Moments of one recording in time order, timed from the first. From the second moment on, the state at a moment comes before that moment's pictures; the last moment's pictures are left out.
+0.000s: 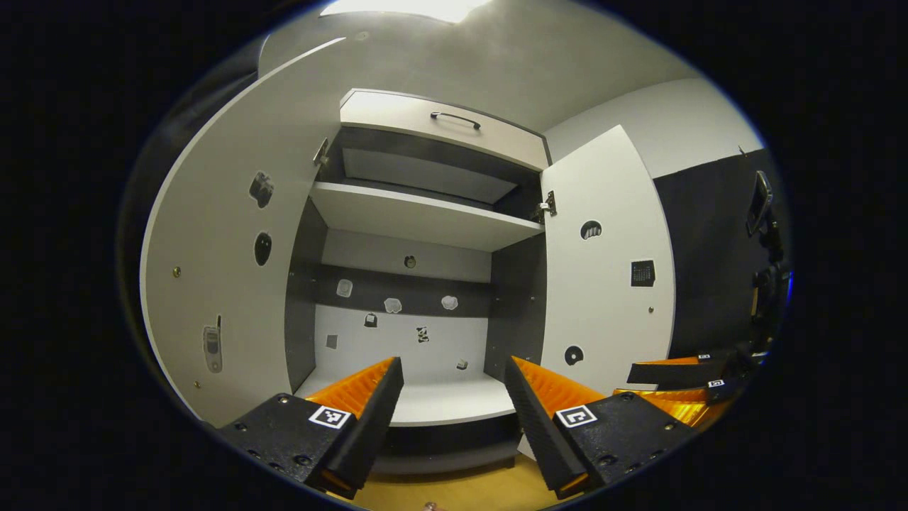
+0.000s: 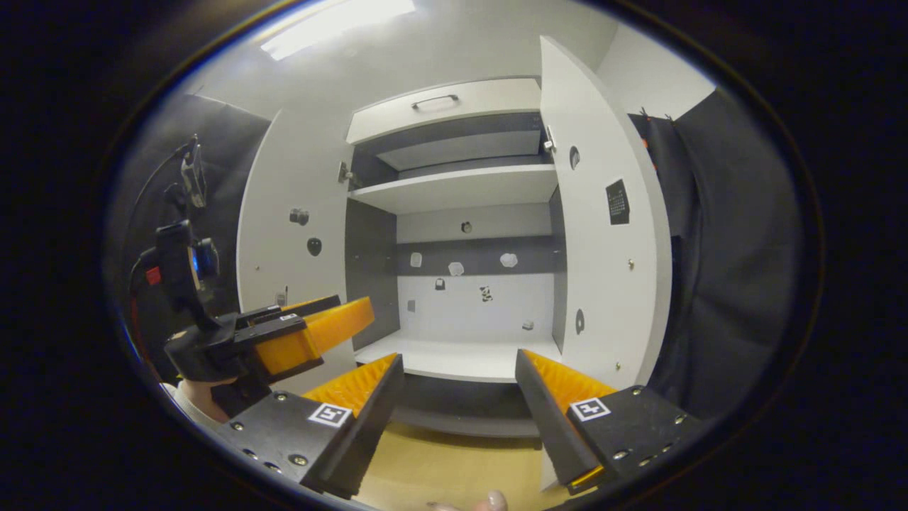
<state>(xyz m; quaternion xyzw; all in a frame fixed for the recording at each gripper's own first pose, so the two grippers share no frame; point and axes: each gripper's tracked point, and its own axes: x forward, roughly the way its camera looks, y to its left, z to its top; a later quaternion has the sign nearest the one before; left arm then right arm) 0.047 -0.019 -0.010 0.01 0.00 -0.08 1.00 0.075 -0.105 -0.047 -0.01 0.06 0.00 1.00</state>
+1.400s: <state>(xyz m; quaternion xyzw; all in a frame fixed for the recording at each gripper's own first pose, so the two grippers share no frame) 0.068 -0.033 -0.013 0.00 0.01 -0.11 0.99 0.085 -0.085 -0.042 -0.01 0.05 0.01 1.00</state>
